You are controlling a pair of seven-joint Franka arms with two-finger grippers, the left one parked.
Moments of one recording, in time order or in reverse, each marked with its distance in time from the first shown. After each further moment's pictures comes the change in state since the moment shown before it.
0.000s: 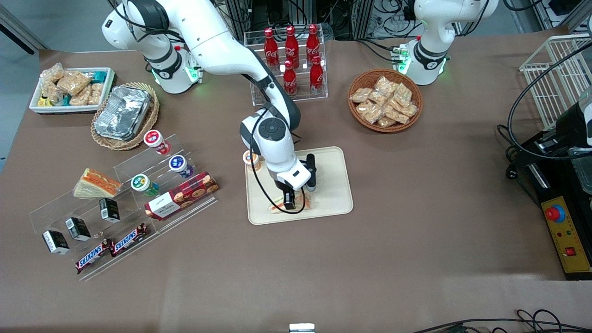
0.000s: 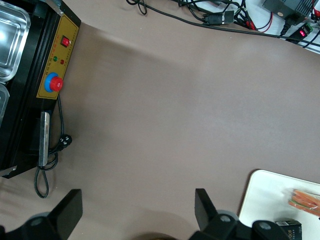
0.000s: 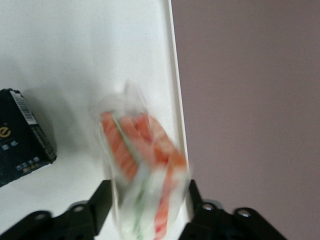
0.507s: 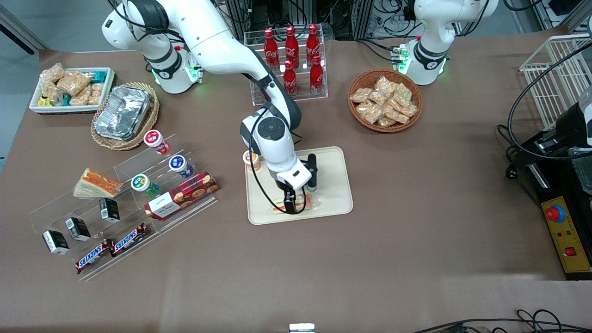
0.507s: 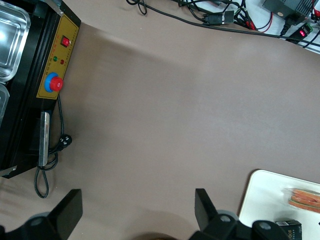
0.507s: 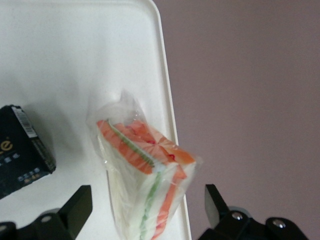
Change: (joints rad) arm 0.000 -0.012 0.000 0.012 0.027 -0.004 0.005
